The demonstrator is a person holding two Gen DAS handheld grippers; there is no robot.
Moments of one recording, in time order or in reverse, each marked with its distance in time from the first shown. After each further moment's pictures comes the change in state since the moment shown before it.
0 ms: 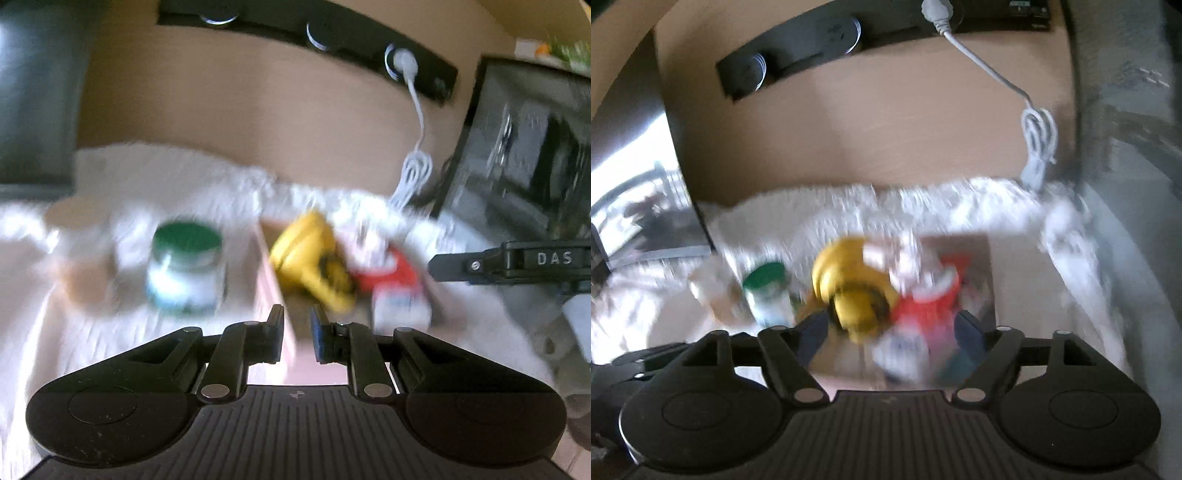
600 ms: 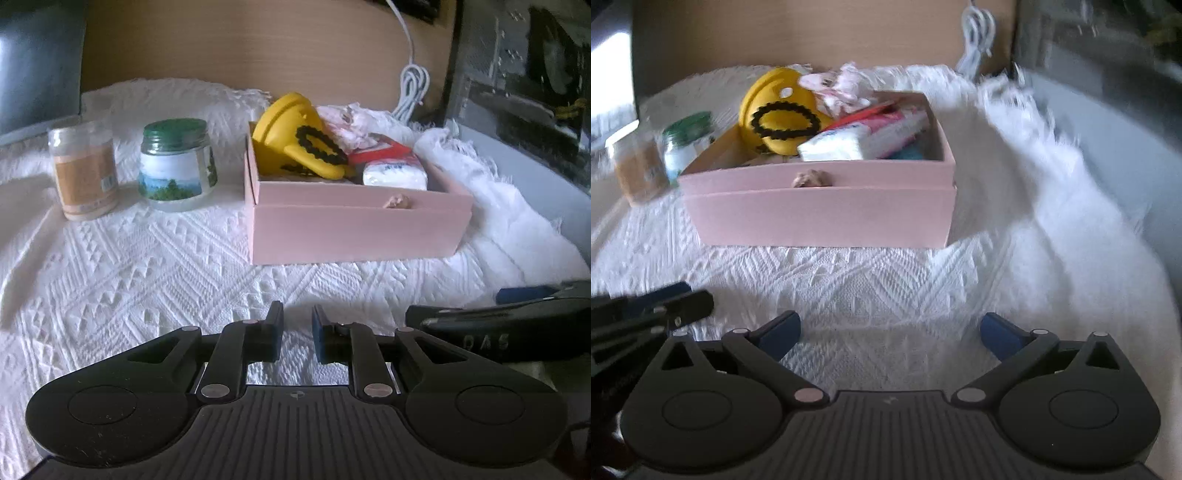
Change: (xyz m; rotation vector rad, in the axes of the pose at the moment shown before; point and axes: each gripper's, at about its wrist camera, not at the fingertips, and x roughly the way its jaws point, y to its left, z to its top) left arm 0.012 -0.035 -0.080 0.041 0.087 0.097; right arm 0.035 -0.002 -0.116 -0.016 0.116 -0.282
